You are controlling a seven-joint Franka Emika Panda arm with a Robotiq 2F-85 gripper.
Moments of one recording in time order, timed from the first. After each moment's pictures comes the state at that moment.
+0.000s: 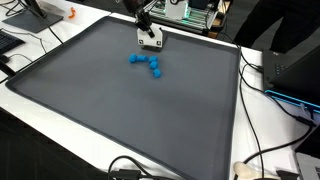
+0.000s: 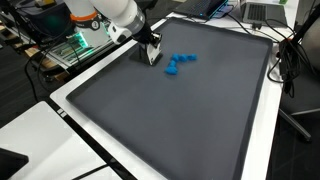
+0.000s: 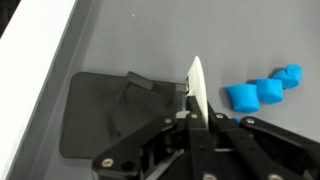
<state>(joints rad) -0.08 0.06 -0.08 -2.55 0.84 2.29 0.43</state>
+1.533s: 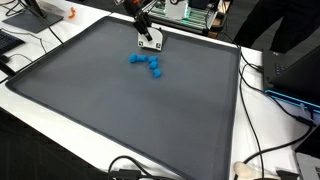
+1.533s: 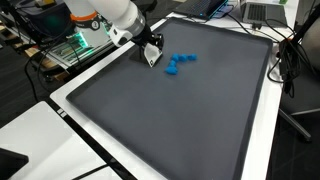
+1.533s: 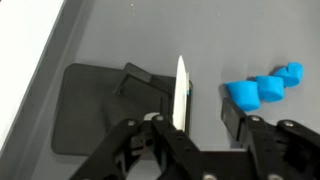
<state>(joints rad) -0.08 0.08 -0.08 -2.55 0.87 2.33 0.37</state>
